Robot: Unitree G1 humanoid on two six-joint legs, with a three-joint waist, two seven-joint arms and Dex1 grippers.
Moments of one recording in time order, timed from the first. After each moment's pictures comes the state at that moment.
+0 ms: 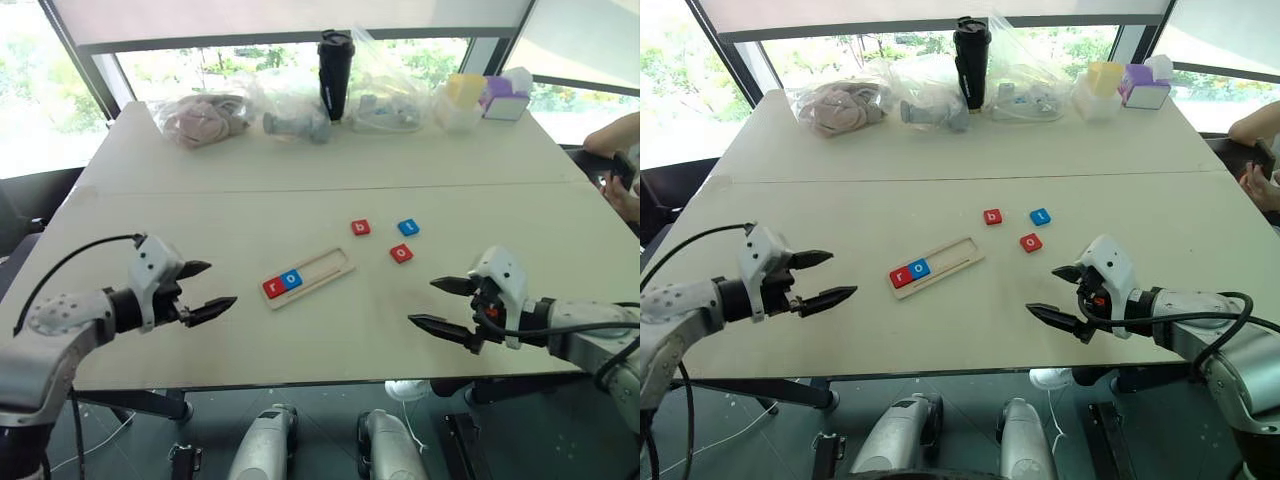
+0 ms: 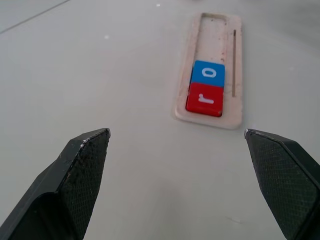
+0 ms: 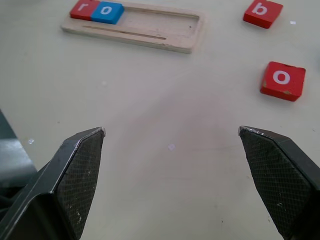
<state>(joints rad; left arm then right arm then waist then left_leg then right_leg) -0.10 0.85 0.20 -0.36 -0.51 0.62 -0.88 -0.05 -0.90 -0.20 -0.58 0.68 0.89 0.79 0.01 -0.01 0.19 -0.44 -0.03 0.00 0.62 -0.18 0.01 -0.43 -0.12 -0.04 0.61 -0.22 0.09</state>
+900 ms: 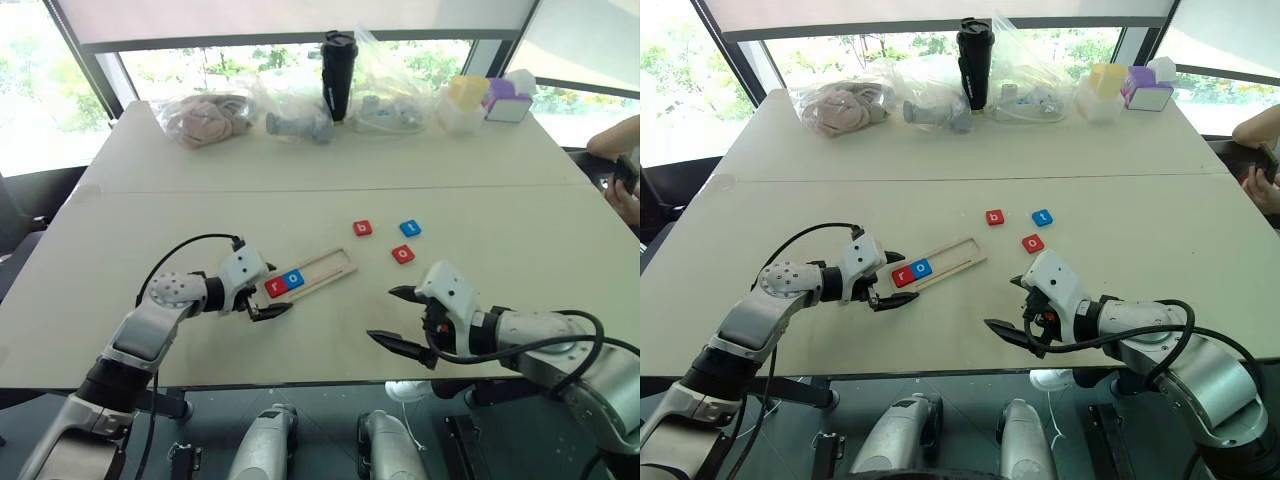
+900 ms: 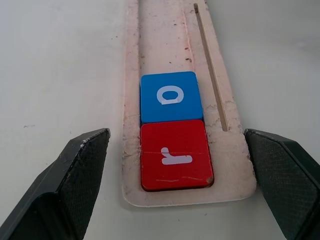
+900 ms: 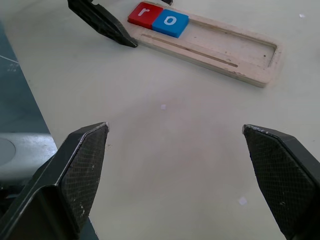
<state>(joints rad) -0.37 0.63 -0.22 -0.02 -0.16 0.36 -0.91 -0.09 -0.80 0.00 -0.74 0.61 0.93 0.59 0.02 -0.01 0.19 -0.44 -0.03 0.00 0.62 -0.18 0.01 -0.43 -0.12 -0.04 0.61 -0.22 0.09</state>
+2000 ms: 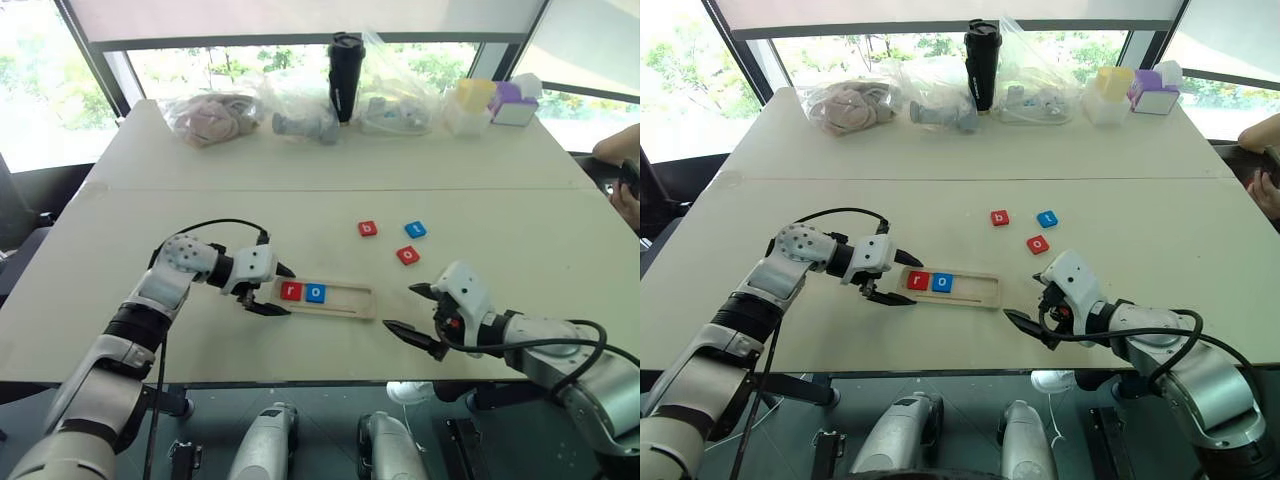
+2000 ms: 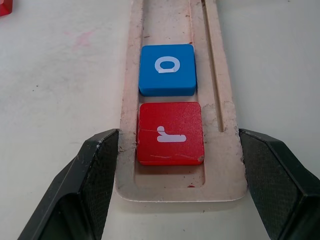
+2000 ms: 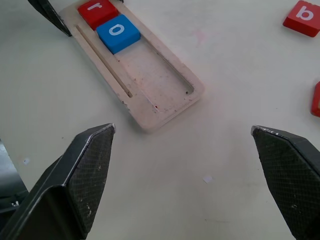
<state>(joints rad) -0.68 0.59 -0.33 0.47 -0.05 -0.14 -1.38 -0.02 -0.77 -0.04 -0.65 0.53 0.85 0.57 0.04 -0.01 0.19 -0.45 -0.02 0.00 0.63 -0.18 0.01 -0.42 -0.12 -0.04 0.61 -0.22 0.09</state>
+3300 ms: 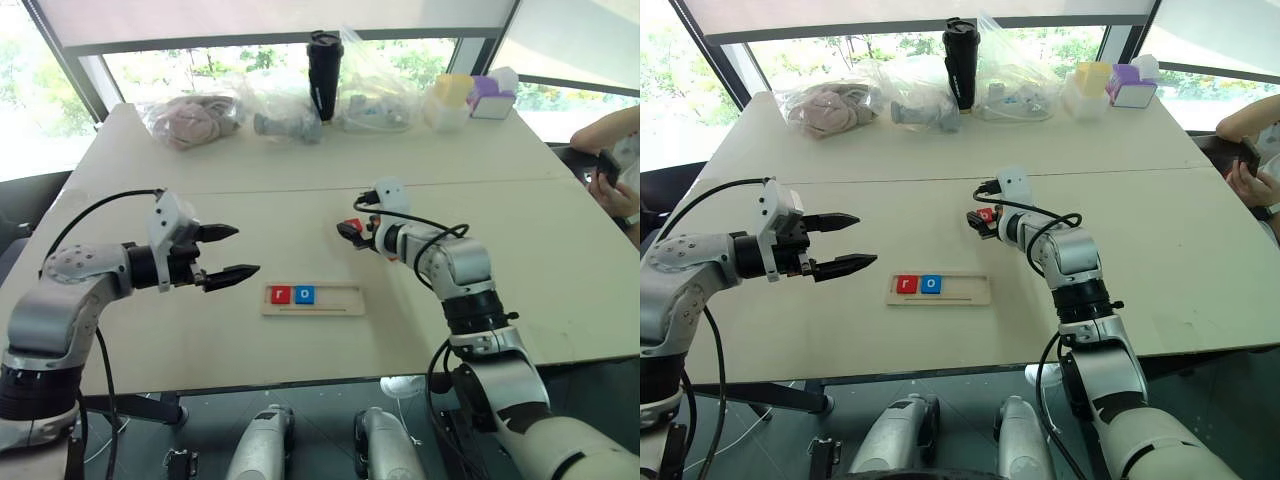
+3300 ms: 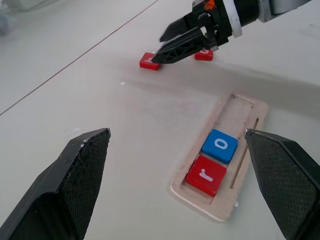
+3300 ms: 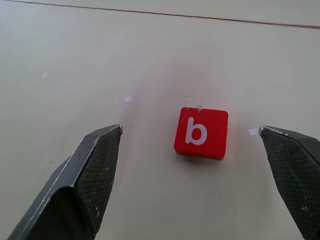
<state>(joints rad) -0.32 0.77 0.19 -0.29 -0.48 0.68 -1.01 -0.81 -0.21 0.03 0.31 0.29 0.89 0.22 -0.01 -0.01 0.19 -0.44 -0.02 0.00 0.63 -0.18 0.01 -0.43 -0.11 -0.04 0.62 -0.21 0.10</state>
